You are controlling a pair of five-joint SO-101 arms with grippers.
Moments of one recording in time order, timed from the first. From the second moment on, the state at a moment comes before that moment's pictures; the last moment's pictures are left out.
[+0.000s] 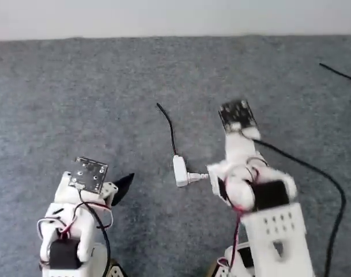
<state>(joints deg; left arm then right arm) -5.1 -103.2 85.1 64.2 -13.3 -14.9 -55.7 46.0 76.6 2.2</state>
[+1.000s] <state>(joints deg) -4.8 -103.2 96.7 68.9 -20.3 -3.8 -102.6 95.0 68.7 13.6</state>
